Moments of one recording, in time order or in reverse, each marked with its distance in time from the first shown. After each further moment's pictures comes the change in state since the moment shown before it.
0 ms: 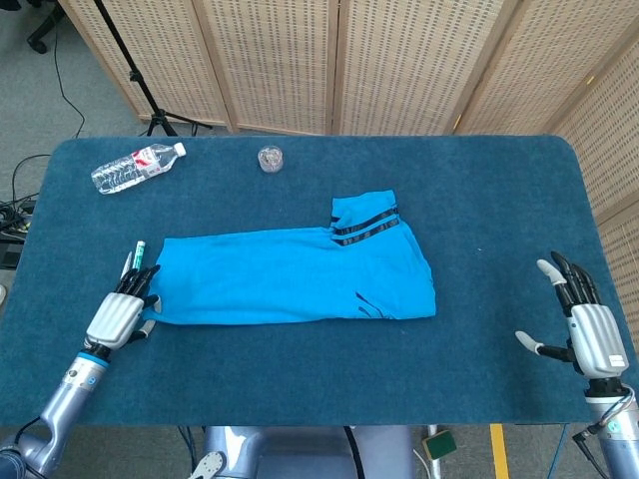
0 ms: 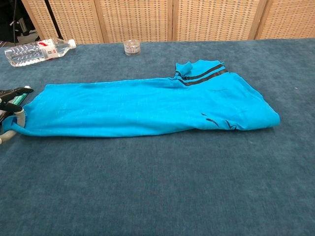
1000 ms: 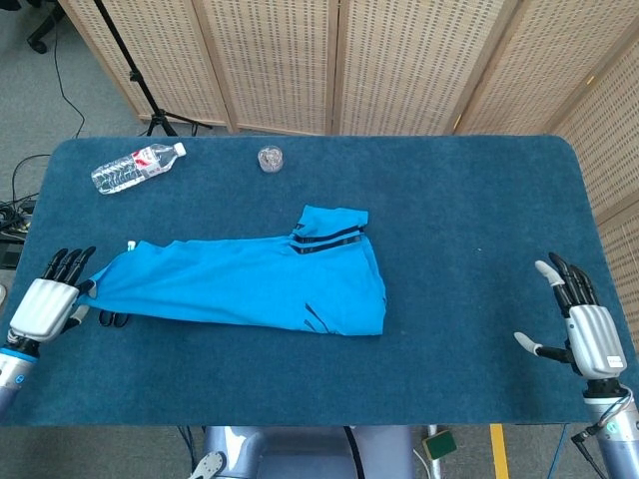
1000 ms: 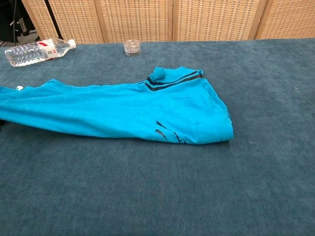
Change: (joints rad) left arm 0.047 0.157 0.009 0.144 0.026 0.136 -0.060; right arm 0.000 -0.002 -0.002 -0.005 -0.003 -0.003 -0.009
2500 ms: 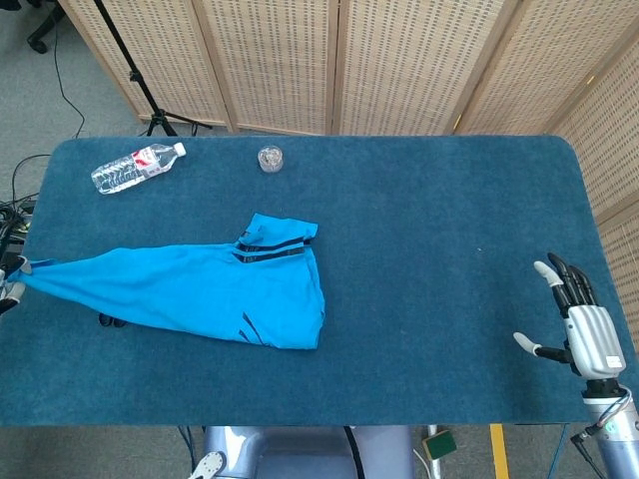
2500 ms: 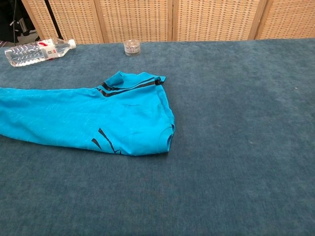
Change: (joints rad) left arm 0.024 -0.001 -0.067 0.256 -0.047 0.133 -0.190; right arm -0.001 0.000 -0.001 -0.003 -0.001 0.000 -0.004
